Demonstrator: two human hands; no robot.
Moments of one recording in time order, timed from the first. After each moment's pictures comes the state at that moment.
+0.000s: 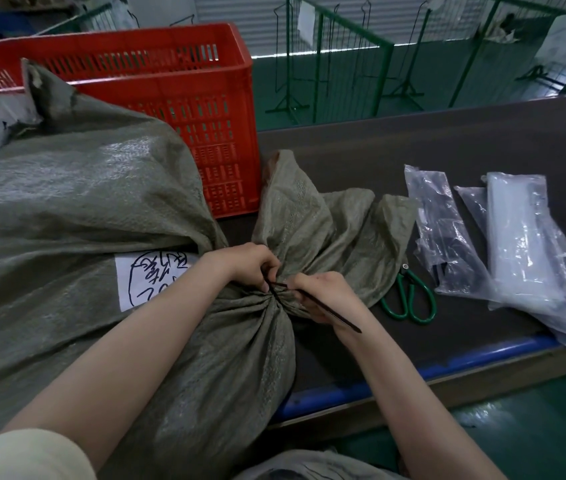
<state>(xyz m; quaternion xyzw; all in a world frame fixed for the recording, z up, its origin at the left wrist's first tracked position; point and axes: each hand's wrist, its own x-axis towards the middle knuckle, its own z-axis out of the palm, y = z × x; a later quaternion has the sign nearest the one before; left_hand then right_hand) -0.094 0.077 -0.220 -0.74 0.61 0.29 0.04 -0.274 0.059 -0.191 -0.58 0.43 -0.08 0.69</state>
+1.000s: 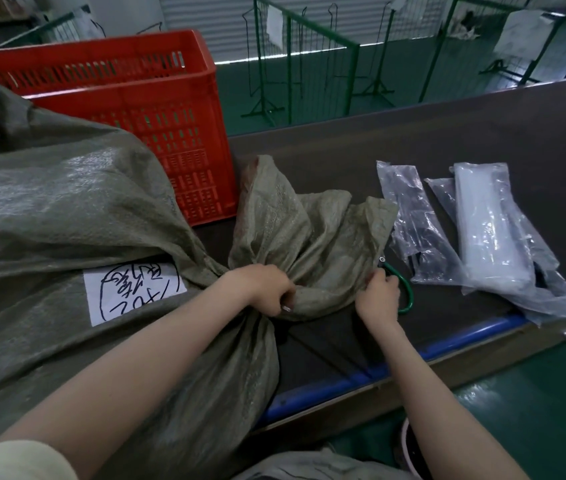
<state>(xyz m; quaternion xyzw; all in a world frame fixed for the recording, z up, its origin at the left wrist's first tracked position) -0.163 0.064 -0.216 -0.65 0.71 0.19 0.19 -0.333 -0.015 -0.282 -0.70 0.63 -0.13 0.31</state>
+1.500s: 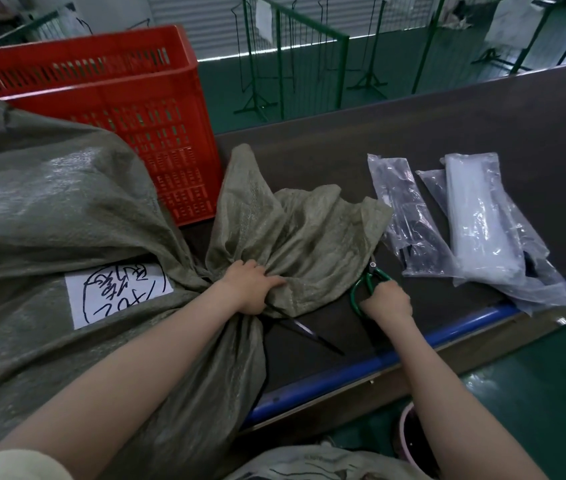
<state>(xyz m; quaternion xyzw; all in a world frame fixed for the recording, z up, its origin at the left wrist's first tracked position) -0.156 0.065 -0.241 -0.69 0.65 0.12 0.28 -0.359 -0.034 -0.287 -0.66 0.69 0.01 0.29</state>
